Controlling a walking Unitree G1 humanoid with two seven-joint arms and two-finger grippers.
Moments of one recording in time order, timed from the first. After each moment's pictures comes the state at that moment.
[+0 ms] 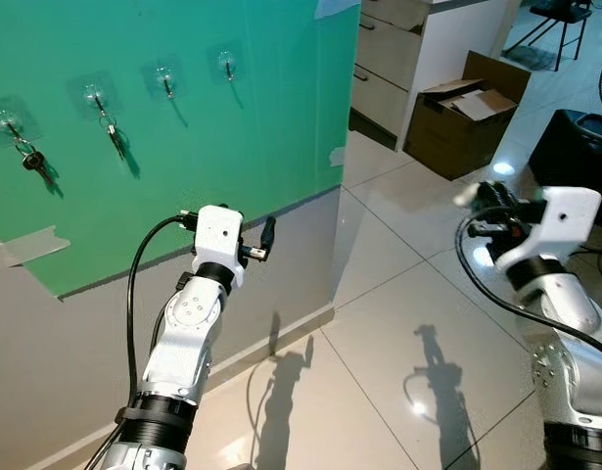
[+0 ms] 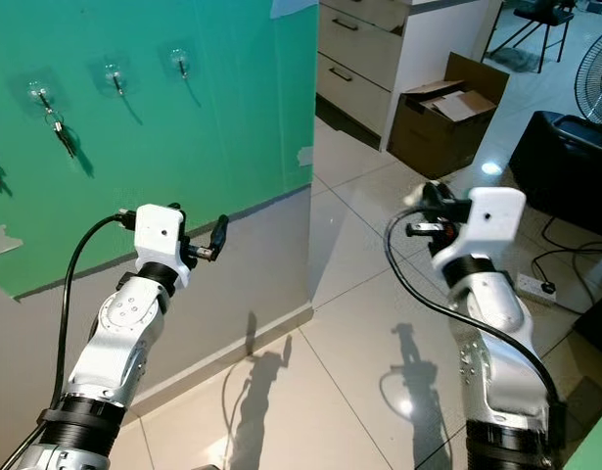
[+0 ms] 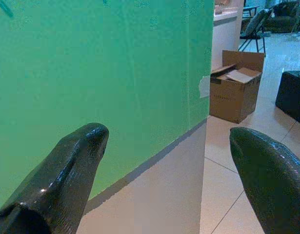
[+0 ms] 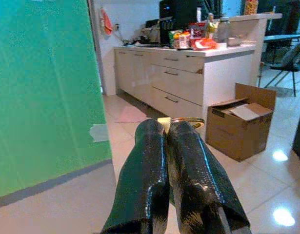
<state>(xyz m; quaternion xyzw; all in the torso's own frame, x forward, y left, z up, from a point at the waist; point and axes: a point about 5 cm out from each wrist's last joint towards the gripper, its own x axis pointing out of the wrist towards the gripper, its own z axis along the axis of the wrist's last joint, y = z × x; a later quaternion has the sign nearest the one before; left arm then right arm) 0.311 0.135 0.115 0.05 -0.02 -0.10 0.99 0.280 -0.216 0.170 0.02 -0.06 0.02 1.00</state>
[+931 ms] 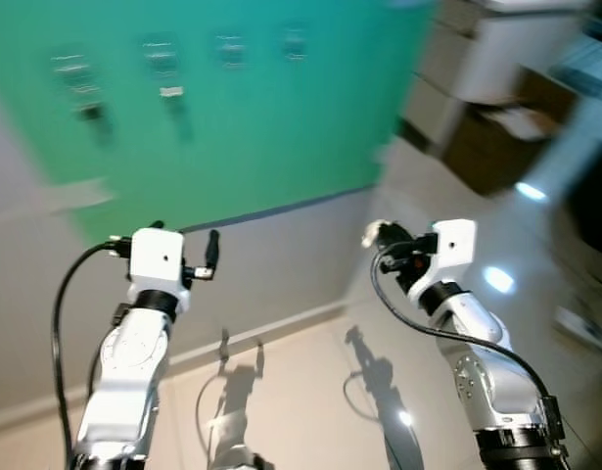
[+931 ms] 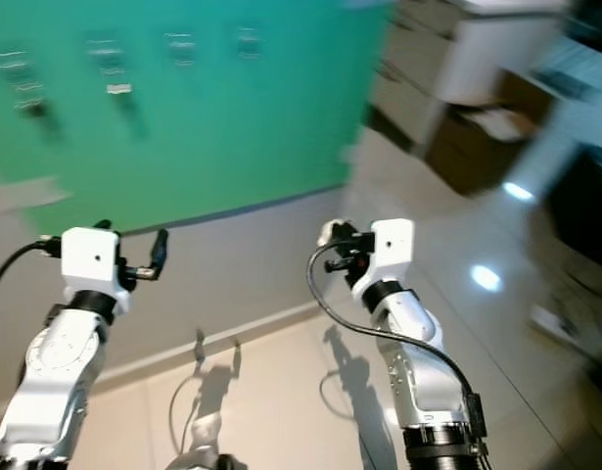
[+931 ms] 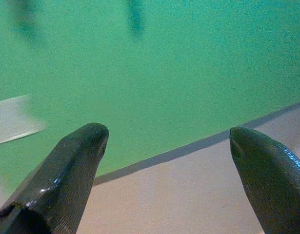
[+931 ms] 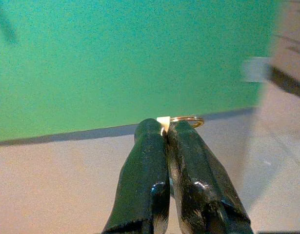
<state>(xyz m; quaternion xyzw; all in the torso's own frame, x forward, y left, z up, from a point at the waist) 0.265 0.187 0.124 0.10 -0.02 -0.02 0.99 0.286 -0.137 0.115 0.08 0.02 0.17 0.98</state>
